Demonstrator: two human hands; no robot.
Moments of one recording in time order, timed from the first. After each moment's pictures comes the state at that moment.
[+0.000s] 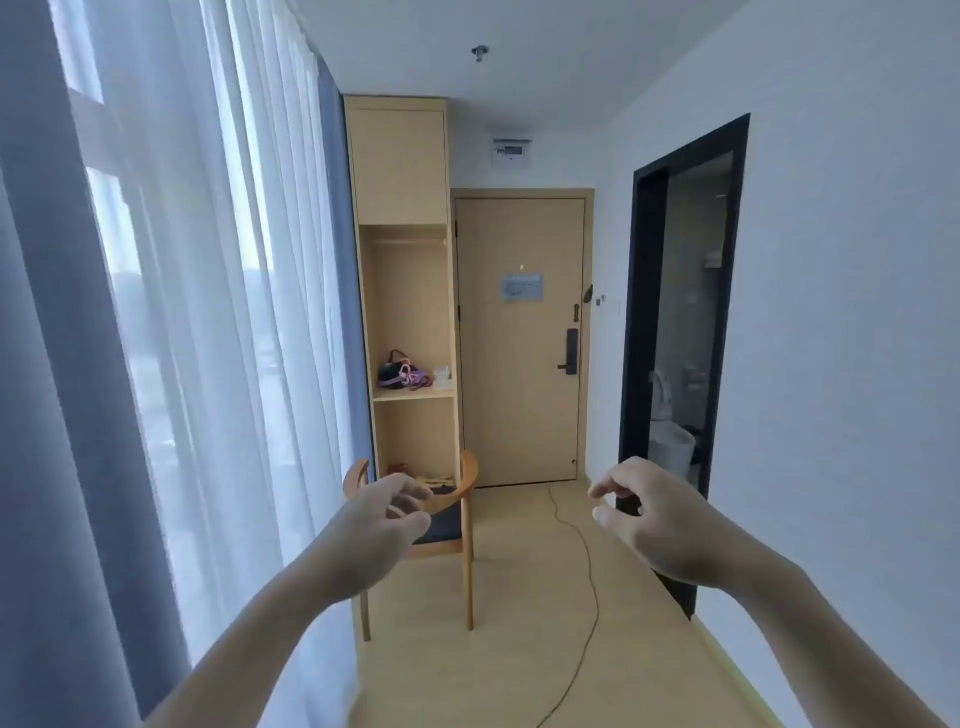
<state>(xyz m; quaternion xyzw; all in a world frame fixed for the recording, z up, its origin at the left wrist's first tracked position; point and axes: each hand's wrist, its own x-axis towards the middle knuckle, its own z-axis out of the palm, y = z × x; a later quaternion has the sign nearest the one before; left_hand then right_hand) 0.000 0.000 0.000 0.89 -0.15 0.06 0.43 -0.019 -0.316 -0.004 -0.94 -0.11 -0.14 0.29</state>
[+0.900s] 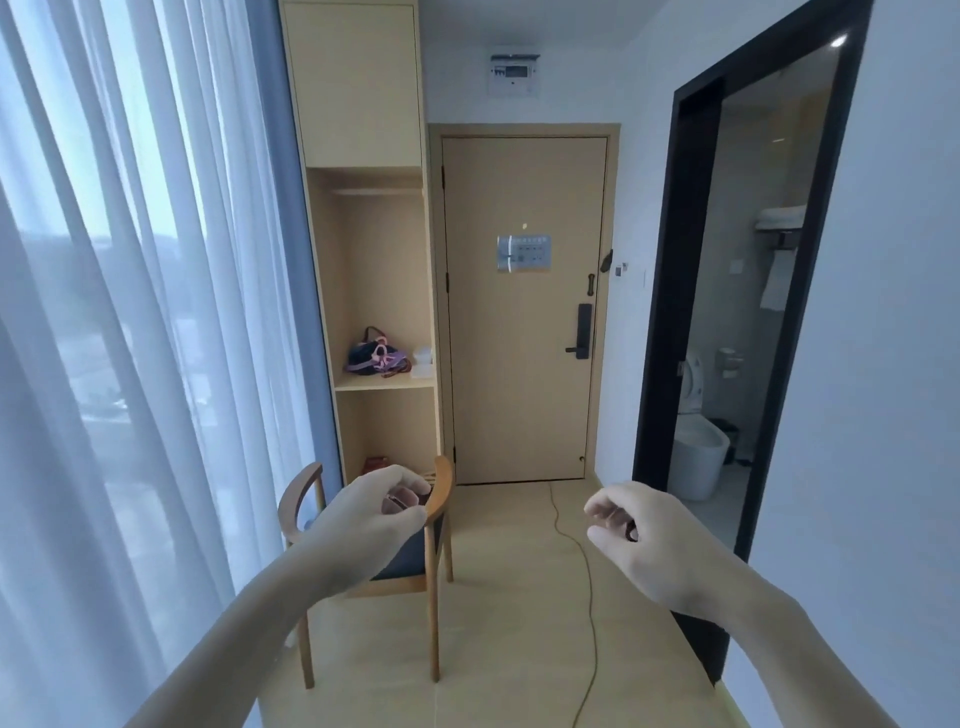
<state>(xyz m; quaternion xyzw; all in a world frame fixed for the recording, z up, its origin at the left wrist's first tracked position) 0.407 -0.190 -0.034 0.91 -0.12 0.07 0.38 0.381 -0.498 -0.051 -0.94 -0.10 -0.08 0.30</state>
